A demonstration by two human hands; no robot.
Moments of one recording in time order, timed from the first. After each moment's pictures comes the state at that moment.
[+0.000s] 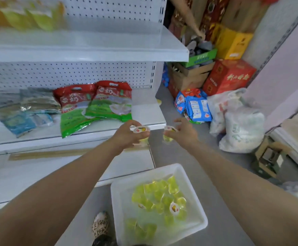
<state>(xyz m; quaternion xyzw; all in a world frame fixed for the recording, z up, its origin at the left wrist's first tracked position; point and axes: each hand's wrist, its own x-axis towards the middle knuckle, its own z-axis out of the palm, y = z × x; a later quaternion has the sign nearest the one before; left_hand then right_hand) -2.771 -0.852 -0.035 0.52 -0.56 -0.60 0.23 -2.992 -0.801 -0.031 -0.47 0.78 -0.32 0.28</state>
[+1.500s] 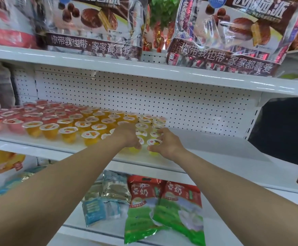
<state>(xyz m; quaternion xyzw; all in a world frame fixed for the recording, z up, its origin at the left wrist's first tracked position) -2.513 -1.077 0.227 0.72 -0.68 -0.08 0.12 -2.678 -1.079 0.201 -0.73 0.58 -0.29 0.23</state>
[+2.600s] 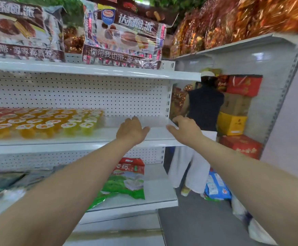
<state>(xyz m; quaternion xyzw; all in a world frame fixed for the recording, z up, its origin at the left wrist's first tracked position) -2.764 -0.906 0.229 0.61 -0.74 -0.10 0.27 -2.960 -0.871 0.230 -0.66 0.70 -0.28 -0.03</state>
